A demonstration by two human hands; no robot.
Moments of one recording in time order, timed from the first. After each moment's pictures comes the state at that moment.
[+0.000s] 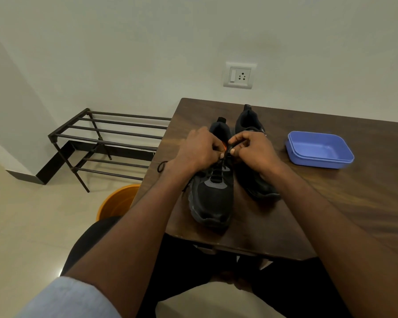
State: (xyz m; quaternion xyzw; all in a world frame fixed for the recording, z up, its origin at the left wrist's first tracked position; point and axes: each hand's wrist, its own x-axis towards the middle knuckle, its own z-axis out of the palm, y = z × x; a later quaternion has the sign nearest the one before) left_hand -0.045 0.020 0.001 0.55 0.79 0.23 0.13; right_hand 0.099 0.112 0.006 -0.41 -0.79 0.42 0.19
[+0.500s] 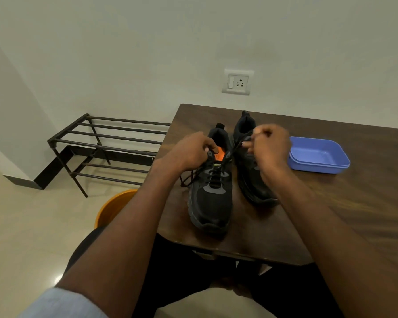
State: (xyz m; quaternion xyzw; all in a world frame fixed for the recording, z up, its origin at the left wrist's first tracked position) left_hand -0.061 0.013 0.020 0.56 0.78 0.23 0.19; right_hand 0.098 0.110 0.024 -0.51 -0.63 0.44 0.40
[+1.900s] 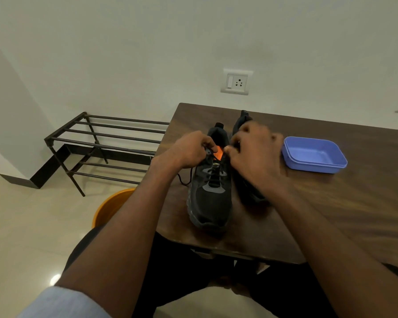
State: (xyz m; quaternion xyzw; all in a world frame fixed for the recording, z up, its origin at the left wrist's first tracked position) left_hand -0.075 0.022 0.007 0.56 0.77 0.24 0.19; right_hand 0.097 0.087 0.021 -0.41 -0.89 0.00 0.21
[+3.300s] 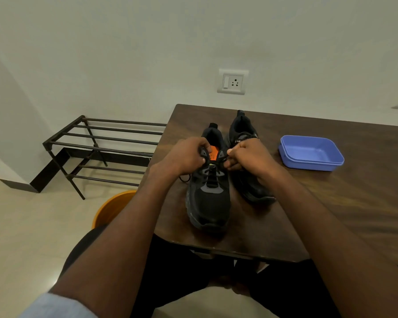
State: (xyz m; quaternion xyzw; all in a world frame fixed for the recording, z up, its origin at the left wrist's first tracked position) left_hand -0.062 0.012 0.005 0.54 0.79 0.24 0.17; right_hand 0.100 0.105 0.017 -0.46 -0.73 0.48 0.16
